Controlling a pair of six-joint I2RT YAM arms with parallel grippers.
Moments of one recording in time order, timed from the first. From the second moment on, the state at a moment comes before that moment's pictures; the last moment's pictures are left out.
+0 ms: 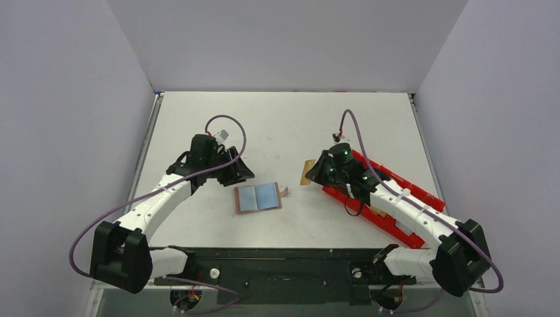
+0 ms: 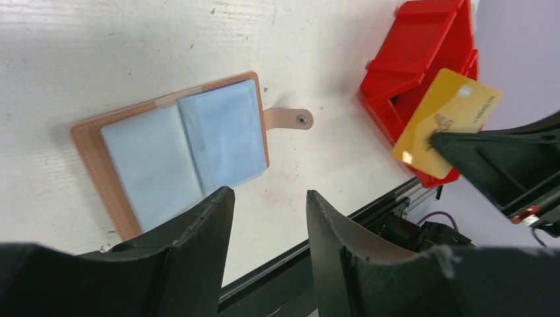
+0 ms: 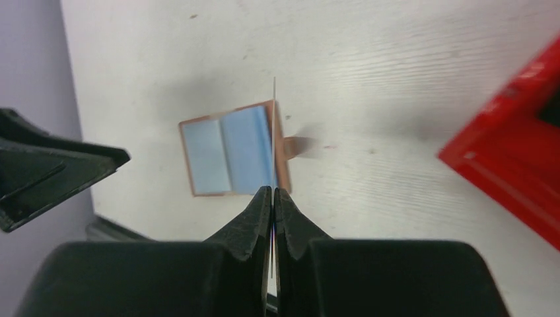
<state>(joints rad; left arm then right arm) -0.32 1.26 0.84 -0.37 0.41 -0.74 0.62 1.26 0.85 -0.27 -0.07 0.88</state>
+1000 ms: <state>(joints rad) -0.35 1.25 0.84 -0.39 0.42 -0.69 0.22 1.14 0.85 -0.97 0.52 0.77</state>
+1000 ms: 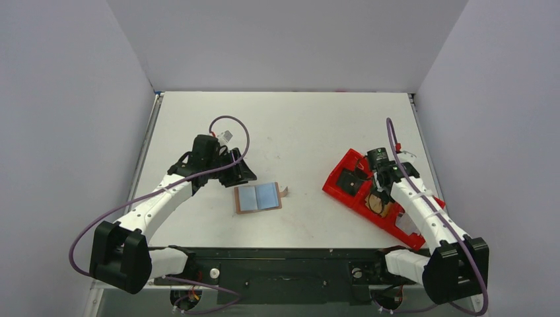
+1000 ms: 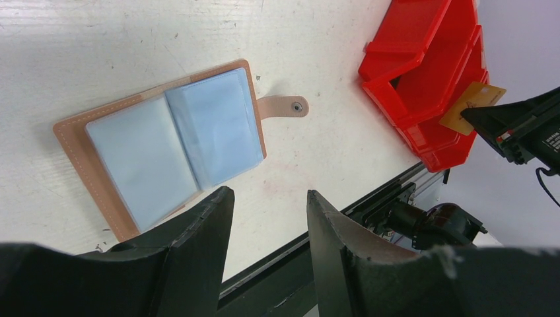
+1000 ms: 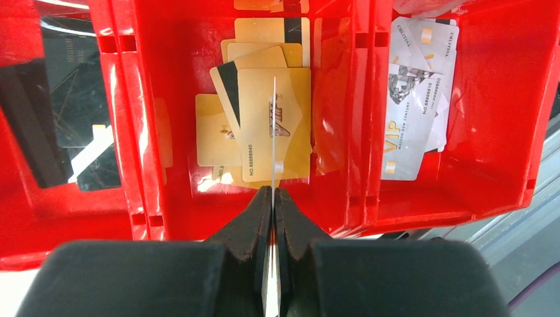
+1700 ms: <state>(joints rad) -0.35 1.25 0.84 -0.39 0.42 -0.69 0.20 1.27 0.82 -0.88 0.54 0.73</state>
